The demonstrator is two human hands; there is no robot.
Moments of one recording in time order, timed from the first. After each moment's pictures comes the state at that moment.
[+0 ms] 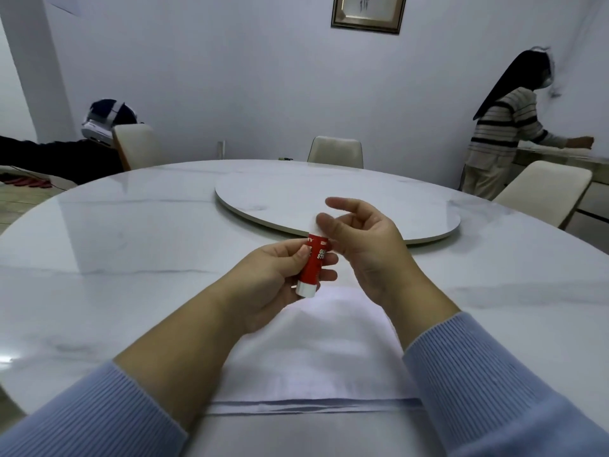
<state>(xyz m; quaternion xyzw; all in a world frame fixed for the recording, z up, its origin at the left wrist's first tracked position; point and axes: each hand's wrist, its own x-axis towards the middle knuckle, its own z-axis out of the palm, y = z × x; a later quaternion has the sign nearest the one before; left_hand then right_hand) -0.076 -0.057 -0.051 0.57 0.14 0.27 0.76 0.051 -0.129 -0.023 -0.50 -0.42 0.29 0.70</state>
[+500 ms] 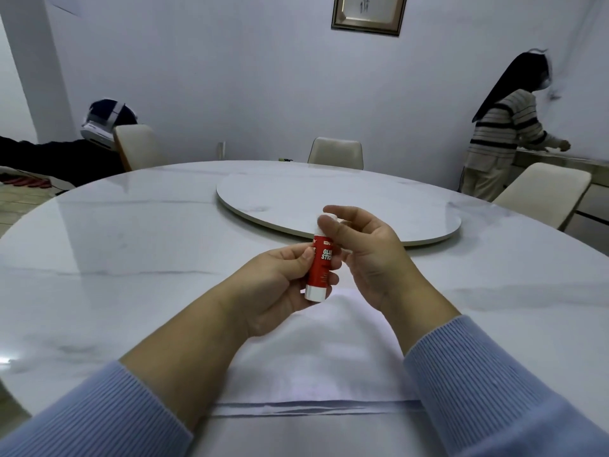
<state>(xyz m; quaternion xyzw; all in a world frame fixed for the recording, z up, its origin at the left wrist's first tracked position) -0.076 -0.060 -0.050 0.53 0.11 0.25 0.80 0.048 -0.130 -0.024 -0.48 -0.41 0.33 0.70</state>
